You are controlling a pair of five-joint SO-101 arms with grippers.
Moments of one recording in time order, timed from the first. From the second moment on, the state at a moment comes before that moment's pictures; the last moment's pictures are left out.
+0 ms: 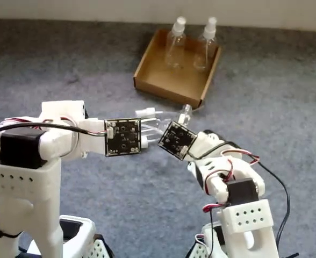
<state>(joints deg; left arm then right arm) 1.2 -37.8 3.2 101.0 -76.0 -15.5 -66.3 58.4 57.9 53.3</state>
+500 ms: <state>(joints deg) 0.6 -37.7 2.5 101.0 -76.0 -14.8 -68.7 58.4 60.8 53.3</state>
